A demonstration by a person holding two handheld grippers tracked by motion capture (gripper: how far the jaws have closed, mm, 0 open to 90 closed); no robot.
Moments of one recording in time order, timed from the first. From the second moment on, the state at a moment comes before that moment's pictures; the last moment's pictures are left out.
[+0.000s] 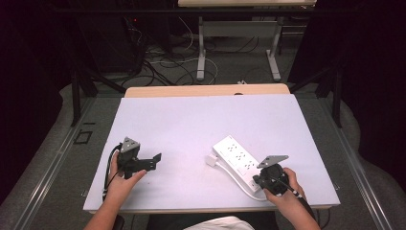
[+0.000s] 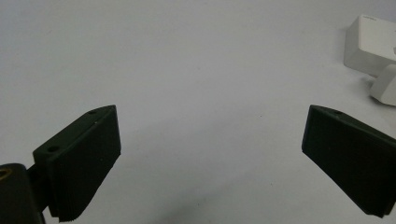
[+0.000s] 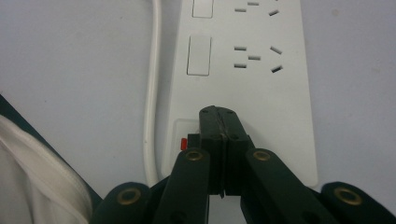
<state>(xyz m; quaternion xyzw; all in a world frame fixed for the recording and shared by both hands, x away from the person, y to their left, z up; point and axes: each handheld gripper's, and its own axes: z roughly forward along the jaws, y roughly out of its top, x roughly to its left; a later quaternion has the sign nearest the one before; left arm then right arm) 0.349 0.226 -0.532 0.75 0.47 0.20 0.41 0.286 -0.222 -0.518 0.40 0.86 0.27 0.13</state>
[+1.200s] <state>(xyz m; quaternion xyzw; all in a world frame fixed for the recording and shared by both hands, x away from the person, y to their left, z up) 0.349 0.225 -0.533 0.75 0.47 0.20 0.41 0.285 -0.217 -0.515 0.40 0.86 0.28 0.14</state>
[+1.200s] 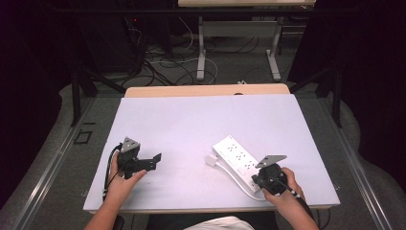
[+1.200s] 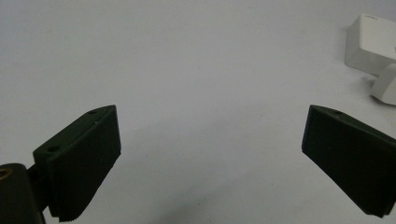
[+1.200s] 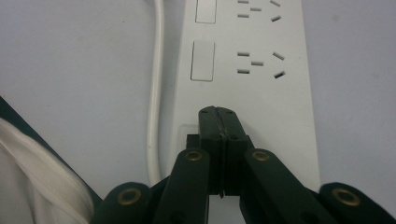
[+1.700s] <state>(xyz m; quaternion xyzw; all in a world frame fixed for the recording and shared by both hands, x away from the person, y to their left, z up) 0.349 0.226 -0.533 0.75 0.47 0.20 0.41 0.285 -0.214 -0.514 0.40 0.85 0.30 0.14</state>
